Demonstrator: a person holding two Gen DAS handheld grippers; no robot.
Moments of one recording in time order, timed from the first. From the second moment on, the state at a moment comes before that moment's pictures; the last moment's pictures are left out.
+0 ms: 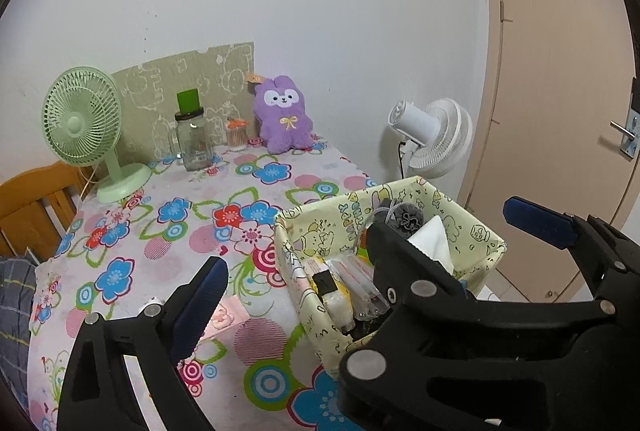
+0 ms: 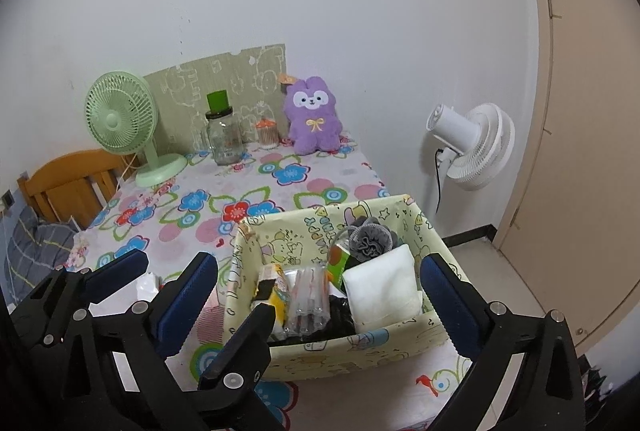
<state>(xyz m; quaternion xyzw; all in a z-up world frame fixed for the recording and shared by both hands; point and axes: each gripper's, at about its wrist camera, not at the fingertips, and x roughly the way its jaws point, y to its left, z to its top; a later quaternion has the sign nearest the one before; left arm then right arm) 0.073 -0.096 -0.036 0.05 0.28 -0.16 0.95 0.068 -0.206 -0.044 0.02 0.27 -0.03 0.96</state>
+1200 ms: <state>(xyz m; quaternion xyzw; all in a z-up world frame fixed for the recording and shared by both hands) 0.062 -0.001 -0.012 0.02 0.25 -0.09 0.96 0.064 -0.109 -0.021 0.00 0.25 0.04 0.97</state>
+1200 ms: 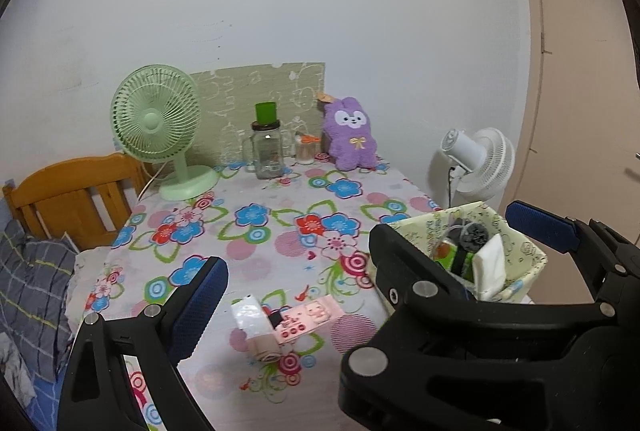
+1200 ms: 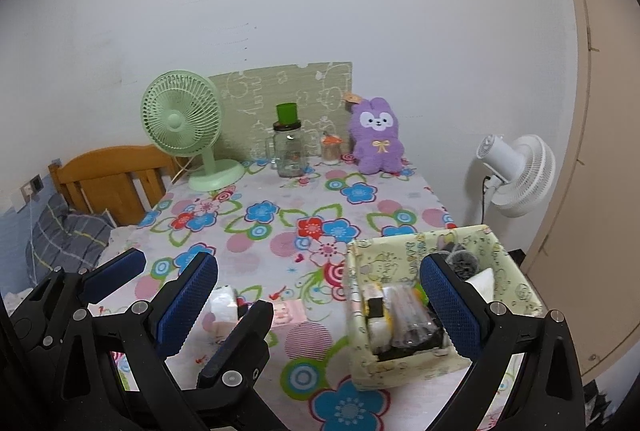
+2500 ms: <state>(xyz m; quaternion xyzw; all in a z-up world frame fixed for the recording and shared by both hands) 0.108 0.057 -0.089 -0.01 0.34 -0.05 0.94 0.126 -0.048 -0.100 -0.02 0.33 0.10 0.94</state>
